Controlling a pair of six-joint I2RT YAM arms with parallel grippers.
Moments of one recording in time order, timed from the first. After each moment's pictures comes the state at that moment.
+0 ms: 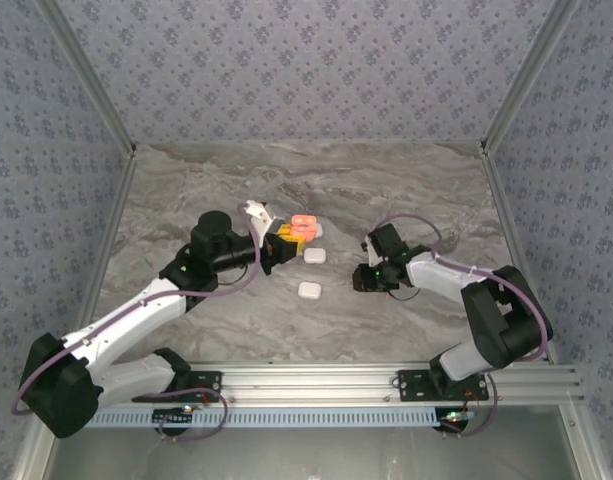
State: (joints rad) left arm -0.67 1.09 0.73 0.16 0.49 -0.11; right arm 0.47 1.49 0.70 -0.38 -0.21 0.37
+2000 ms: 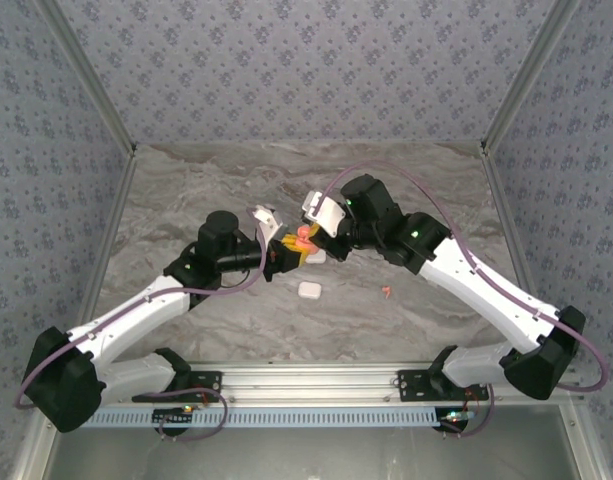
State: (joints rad) left arm -0.68 1.12 0.74 0.09 0.59 -0.10; right arm 0.81 1.30 1.34 -0.69 -0.14 -0.36
